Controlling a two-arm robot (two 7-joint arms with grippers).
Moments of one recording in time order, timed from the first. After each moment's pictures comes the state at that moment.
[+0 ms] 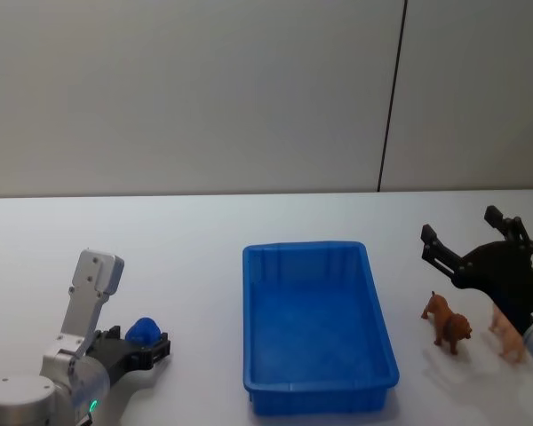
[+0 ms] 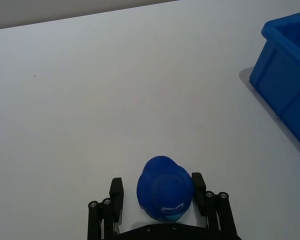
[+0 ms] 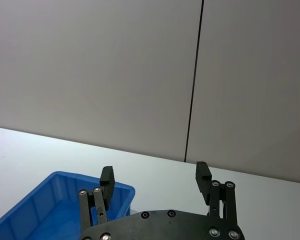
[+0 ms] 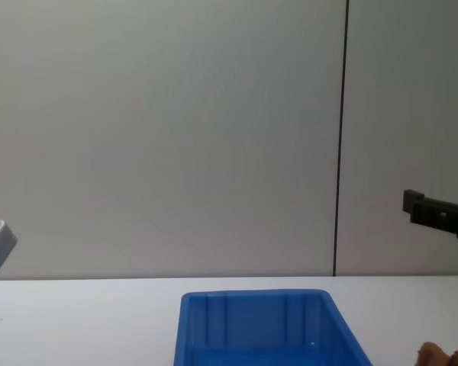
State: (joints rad) left arm -0.16 0.46 0.34 -1.46 -0.53 0.45 0.09; right arm -0.01 0.34 -0.23 -1.77 0.29 0.03 0.07
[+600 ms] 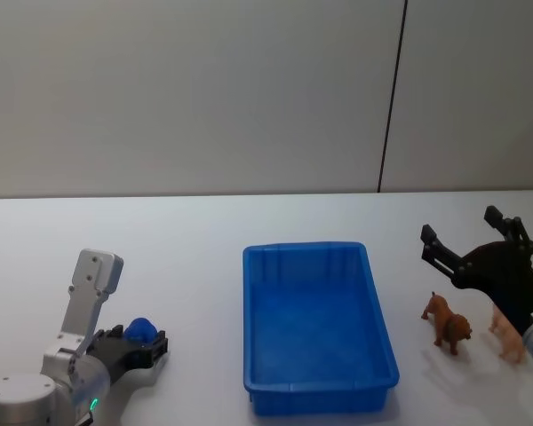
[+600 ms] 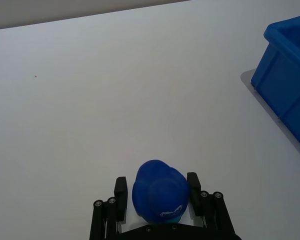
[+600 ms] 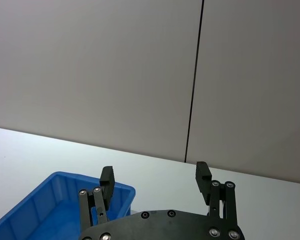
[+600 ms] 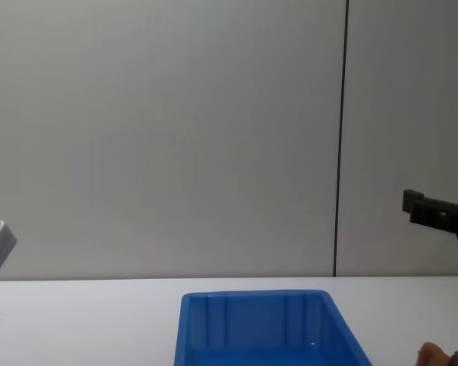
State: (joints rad) left arm -0.17 0.46 0.34 -1.44 -0.53 0.45 0.09; right arm -0.01 0.34 -0.23 -1.77 0.29 0.03 0.07
